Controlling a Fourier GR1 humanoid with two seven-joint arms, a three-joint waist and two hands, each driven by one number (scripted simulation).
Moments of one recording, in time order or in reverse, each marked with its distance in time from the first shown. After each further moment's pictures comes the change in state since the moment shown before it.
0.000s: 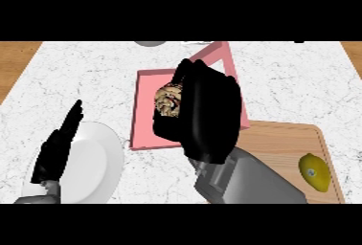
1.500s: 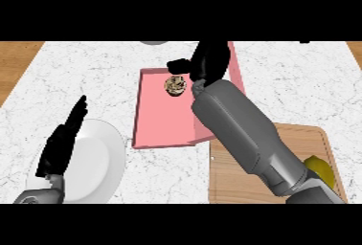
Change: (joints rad) left arm -0.041 -0.010 -0.002 0.025 -0.010 -0.012 -0.003; right arm -0.289 0.005 -0.179 0.876 -0.398 -0.791 -0.221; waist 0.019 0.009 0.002
